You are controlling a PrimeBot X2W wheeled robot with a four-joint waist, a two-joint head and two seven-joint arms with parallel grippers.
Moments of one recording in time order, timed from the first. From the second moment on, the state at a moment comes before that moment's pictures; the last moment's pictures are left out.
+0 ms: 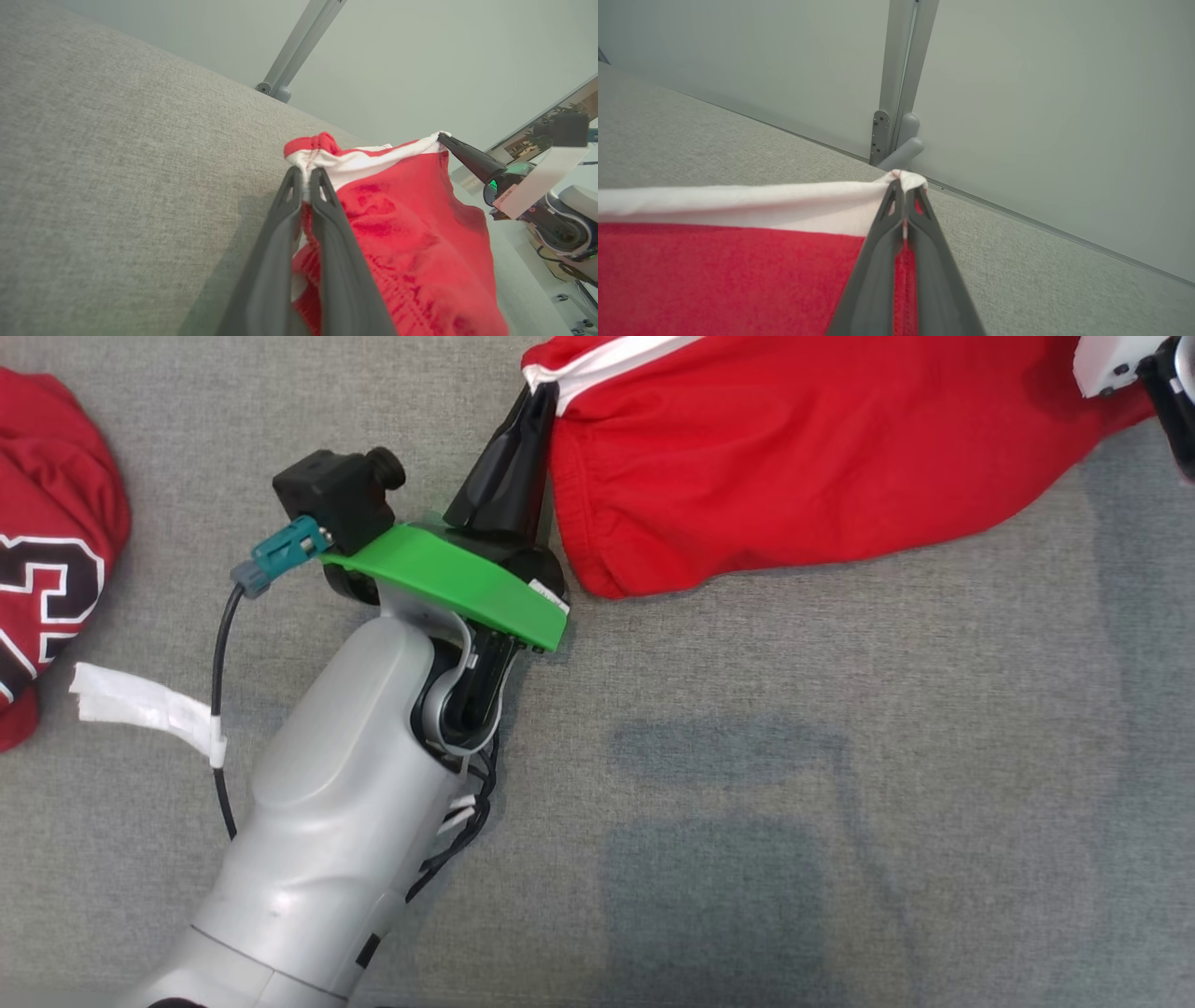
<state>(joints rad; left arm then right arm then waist) -0.81 0.07 -0.58 0.48 -0.91 -0.13 -0.26 -1.25 -0.50 0.58 0.83 0.48 0.13 -0.16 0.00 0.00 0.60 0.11</state>
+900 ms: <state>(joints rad) -0.79 0.07 -0.50 0.47 -0.57 -0.03 -0.26 -1.27 -0.47 0.69 1.01 0.67 0.13 -0.26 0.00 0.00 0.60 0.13</state>
